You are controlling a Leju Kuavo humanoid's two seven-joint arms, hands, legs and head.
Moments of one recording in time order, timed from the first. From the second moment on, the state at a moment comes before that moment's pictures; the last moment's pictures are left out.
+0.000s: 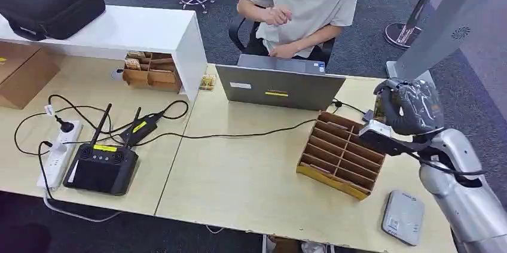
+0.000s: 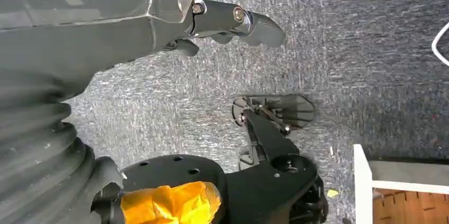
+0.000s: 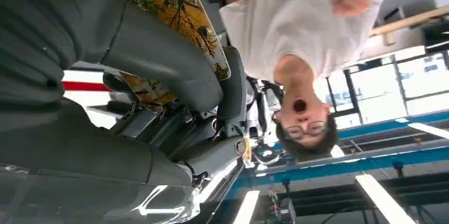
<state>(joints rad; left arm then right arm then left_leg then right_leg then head) -0.04 -0.19 0.94 -0.19 -0.95 -0.14 -0.17 -0.54 -0.54 0.42 -1.30 0.59 -0.34 -0.30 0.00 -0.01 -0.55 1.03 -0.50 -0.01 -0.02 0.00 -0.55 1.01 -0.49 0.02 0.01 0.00</state>
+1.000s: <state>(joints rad) -0.03 -0.16 1.02 -0.19 -0.92 -0.23 -0.15 0.11 -0.85 -0.16 -1.58 0.52 -0.07 -0.28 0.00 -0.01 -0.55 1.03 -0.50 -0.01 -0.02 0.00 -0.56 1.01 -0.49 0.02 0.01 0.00</state>
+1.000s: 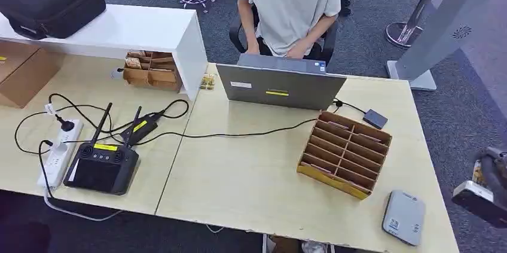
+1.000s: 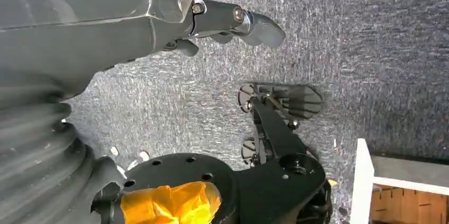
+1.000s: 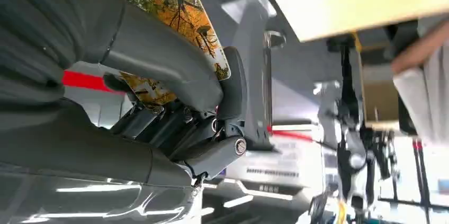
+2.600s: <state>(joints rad) -0.04 -0.18 1.04 -0.19 -0.97 -0.23 -0.15 -0.05 -0.60 0.30 -1.30 0.62 -0.03 -0.35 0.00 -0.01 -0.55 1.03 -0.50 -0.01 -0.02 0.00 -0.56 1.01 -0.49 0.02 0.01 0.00</state>
